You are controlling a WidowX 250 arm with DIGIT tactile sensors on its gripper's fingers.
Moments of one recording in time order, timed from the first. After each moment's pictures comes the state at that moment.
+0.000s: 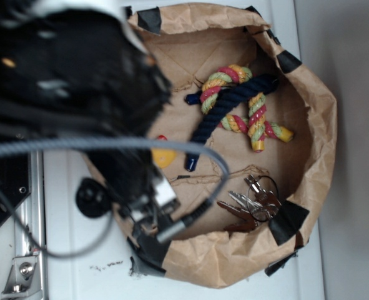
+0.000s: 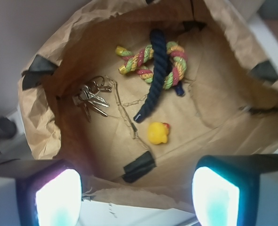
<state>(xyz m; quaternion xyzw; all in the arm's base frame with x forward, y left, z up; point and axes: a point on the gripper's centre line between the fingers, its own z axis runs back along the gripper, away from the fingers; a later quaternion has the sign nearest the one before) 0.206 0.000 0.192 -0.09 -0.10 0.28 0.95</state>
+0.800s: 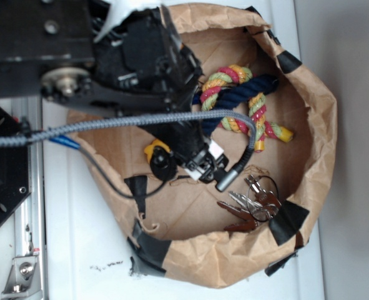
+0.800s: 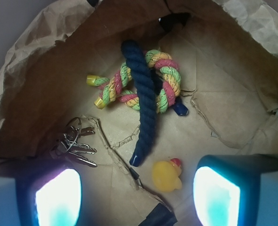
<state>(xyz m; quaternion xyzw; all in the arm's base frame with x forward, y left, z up) 0.238 0.019 0.137 -0.08 -0.13 0.38 0.91</state>
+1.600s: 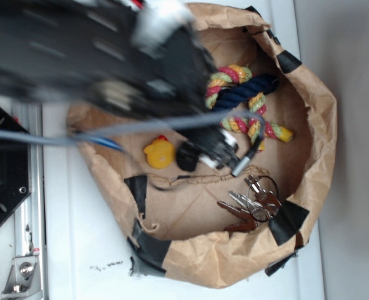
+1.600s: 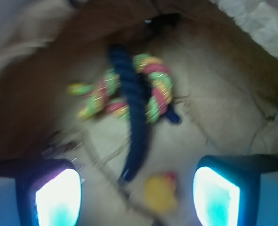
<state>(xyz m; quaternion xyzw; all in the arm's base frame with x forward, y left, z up) 0.255 0.018 0.095 -0.03 -0.10 0.40 0.91</state>
